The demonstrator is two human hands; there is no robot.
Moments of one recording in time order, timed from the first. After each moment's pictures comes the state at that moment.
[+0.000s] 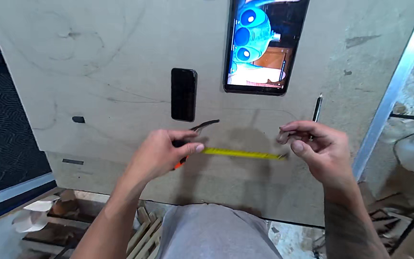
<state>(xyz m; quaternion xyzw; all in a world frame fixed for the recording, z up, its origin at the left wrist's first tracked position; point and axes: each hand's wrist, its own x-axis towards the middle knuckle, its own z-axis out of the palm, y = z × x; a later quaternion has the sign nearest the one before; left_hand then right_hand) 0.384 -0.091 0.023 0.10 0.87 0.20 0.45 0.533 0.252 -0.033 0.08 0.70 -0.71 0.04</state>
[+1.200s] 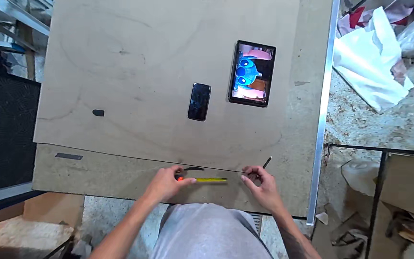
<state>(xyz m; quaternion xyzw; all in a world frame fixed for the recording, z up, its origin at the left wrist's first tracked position) 0.518 -0.224 -0.001 0.03 0.84 0.18 0.51 0.677 0.101 -0.031 0.18 0.82 -0.54 0.10</state>
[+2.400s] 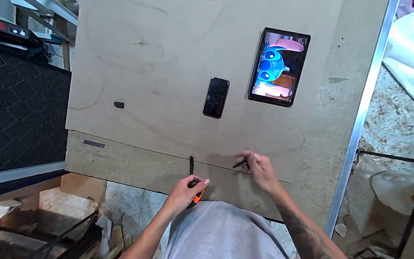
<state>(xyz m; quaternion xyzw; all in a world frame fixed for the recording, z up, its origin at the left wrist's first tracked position) 0.574 -0.220 0.000 -0.17 0.71 0.45 0.51 0.589 0.078 -0.037 0.08 0.73 -0.67 0.14</state>
